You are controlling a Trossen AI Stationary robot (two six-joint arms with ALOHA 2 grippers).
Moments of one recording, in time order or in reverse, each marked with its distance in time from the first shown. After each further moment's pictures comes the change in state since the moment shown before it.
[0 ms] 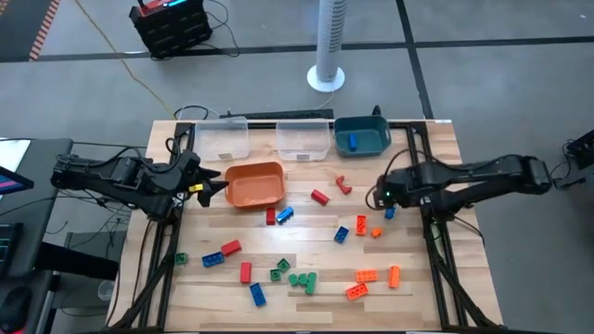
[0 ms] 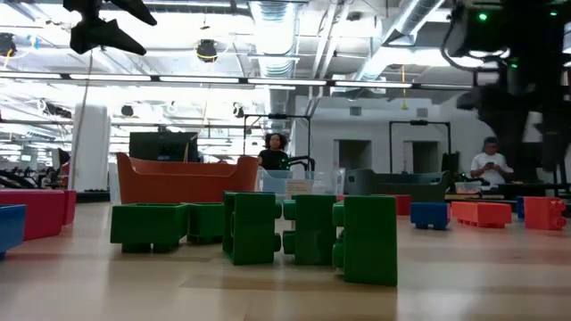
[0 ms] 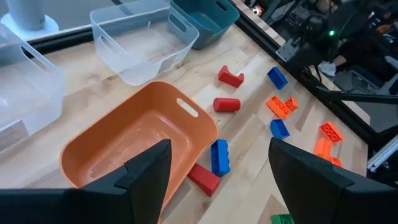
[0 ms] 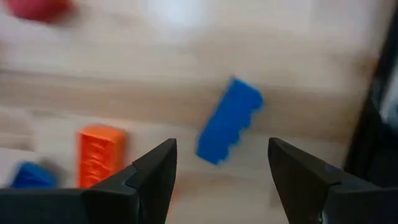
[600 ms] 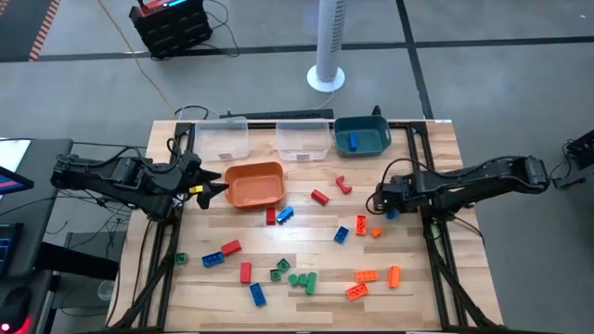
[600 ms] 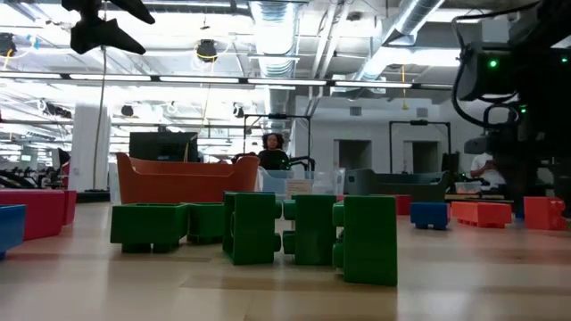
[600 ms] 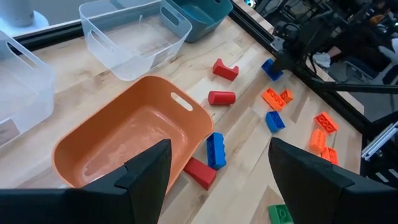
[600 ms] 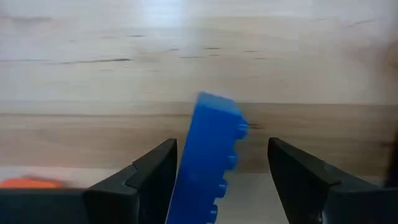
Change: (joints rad) left arm 0.000 0.000 0.000 -0.001 0.032 0.021; right arm -0.020 0.039 -0.219 0.258 0.012 0.043
